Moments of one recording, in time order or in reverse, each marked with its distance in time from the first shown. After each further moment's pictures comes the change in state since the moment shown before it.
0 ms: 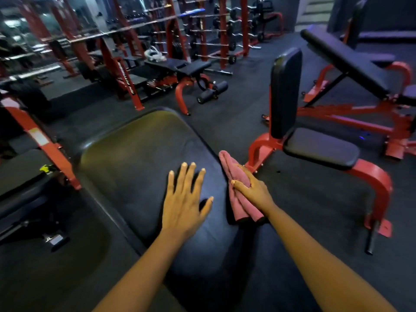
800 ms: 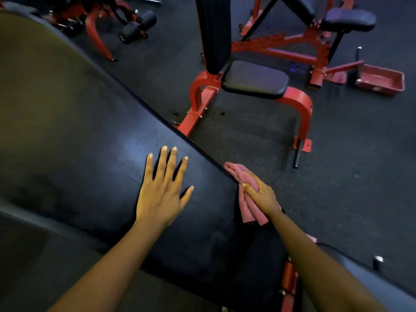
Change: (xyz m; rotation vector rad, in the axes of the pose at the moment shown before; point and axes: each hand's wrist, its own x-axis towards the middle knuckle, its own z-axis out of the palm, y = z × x) left_hand -0.073 0.109 0.061 0.077 -0.210 0.324; right_hand -0.193 0.187 -0.034 -0.021 0.104 0.442
